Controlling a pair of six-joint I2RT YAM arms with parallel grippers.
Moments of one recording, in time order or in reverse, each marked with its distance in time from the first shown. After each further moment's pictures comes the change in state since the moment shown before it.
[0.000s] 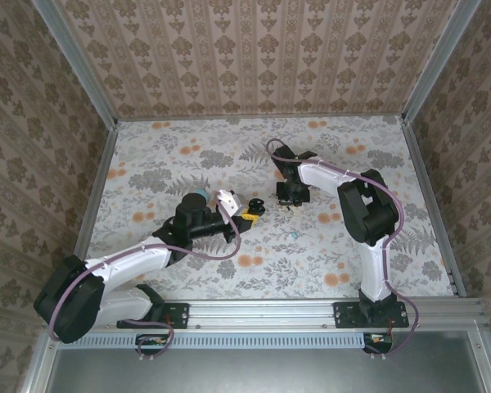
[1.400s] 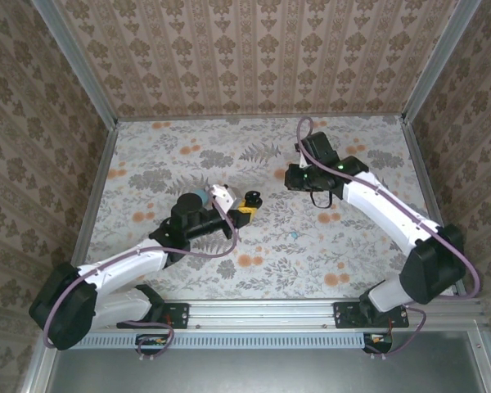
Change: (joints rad) left arm -0.006 -0.061 0.004 0.028 -0.091 -0.113; right arm 0.012 -0.614 -0.216 0.156 -0.100 -0.014
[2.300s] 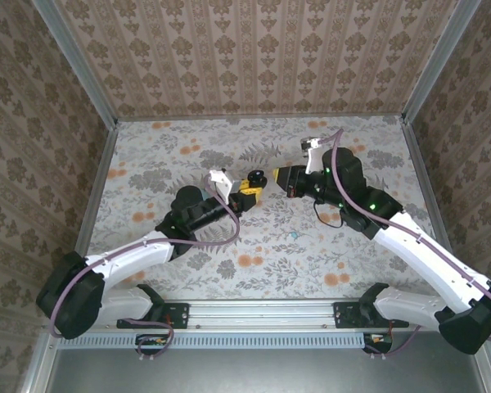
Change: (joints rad) left arm -0.014 0.089 0.083 0.213 -0.053 -0.113; right arm 0.157 -0.346 -0.159 0.344 -0.071 0.071
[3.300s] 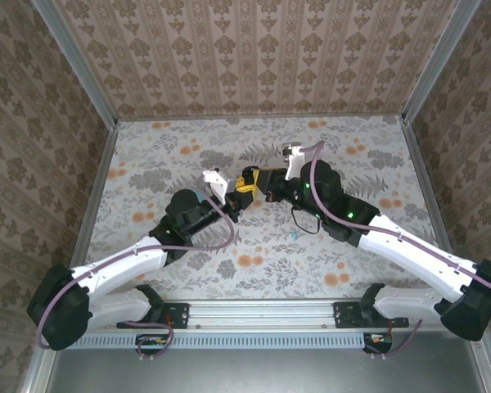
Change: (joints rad) left arm -0.047 -0.107 0.007 -0.086 -0.146 -0.003; right arm 0.172 0.065 -0.059 0.234 0.200 0.039
